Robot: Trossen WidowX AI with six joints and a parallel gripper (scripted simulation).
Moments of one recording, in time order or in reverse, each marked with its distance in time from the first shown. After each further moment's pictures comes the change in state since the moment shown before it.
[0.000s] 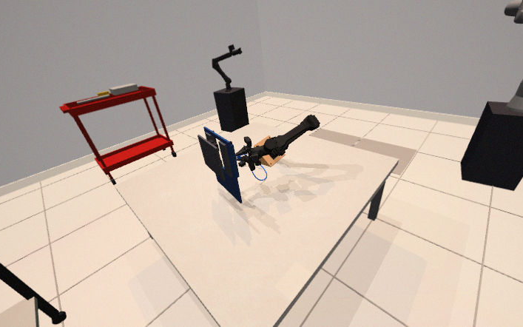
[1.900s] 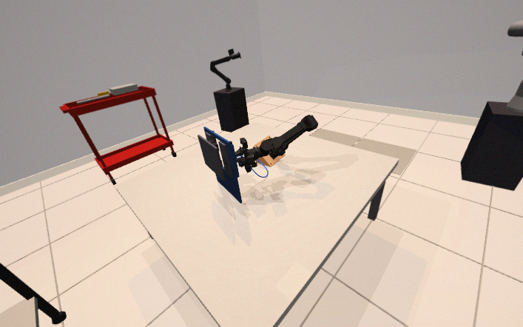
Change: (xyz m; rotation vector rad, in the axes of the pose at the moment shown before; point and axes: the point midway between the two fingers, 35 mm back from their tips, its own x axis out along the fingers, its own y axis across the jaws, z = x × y) arm 0.024 -0.002 0.007 0.004 0.005 -0.007
